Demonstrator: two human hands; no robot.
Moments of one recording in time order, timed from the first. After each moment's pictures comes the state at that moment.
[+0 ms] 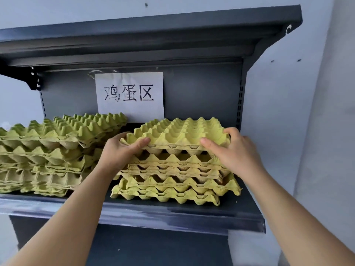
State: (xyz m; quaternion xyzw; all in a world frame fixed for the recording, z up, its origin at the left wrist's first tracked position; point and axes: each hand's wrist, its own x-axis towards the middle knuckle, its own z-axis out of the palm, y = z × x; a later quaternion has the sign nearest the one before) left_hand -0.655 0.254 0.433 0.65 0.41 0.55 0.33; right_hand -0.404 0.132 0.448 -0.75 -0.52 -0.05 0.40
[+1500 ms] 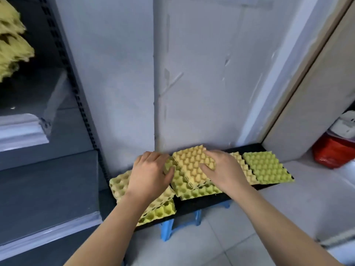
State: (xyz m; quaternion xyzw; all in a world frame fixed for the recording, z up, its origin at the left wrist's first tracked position) left_hand -0.268 -0.017 0.162 0.94 0.20 0.26 0.10; right_hand -0.129 -0.177 0.198 -0.89 -0.41 -0.02 0.21
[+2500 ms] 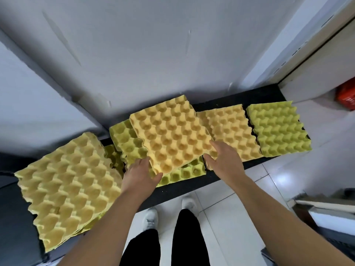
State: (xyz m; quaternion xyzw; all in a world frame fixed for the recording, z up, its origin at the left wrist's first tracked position) left_hand 0.052 0.020 -0.124 0.85 0.40 -0.16 0.29; right_hand 0.230 -0.147 -0.088 -0.93 -0.29 0.21 0.12
